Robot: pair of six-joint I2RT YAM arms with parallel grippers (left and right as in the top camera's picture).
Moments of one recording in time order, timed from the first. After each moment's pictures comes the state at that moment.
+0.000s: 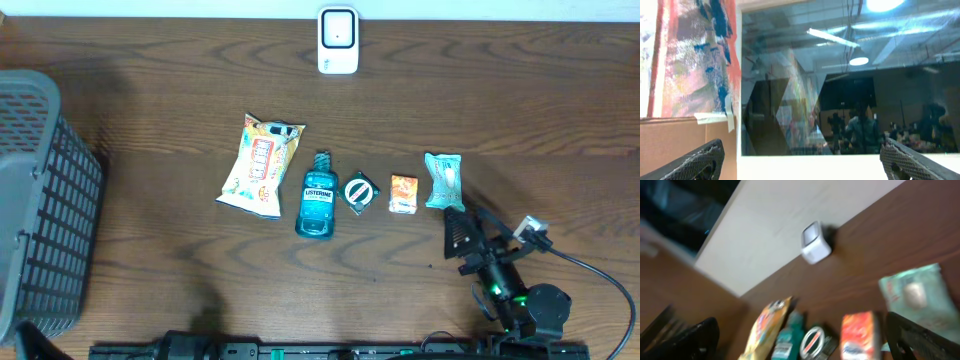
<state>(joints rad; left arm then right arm) -0.14 0.21 1.29 -0.45 -0.21 0.19 -0.12 0.01 0.01 -0.04 -0.52 0.78</state>
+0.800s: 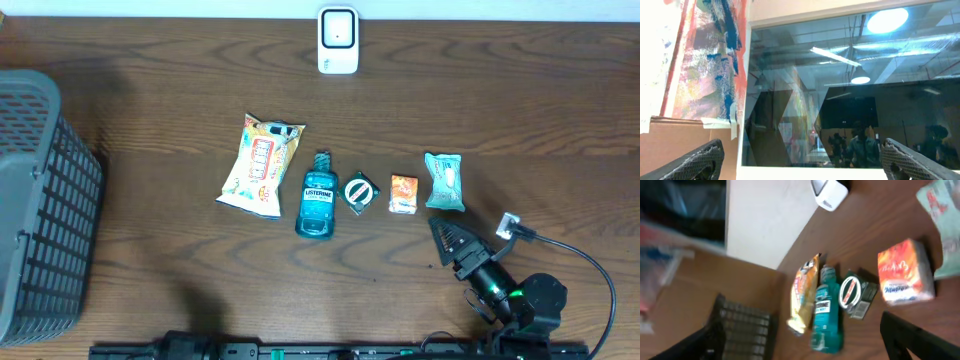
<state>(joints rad) -0.14 0.00 1.09 -0.36 -0.21 0.19 -0.12 0.12 0.01 -0.04 -0.72 1.06</state>
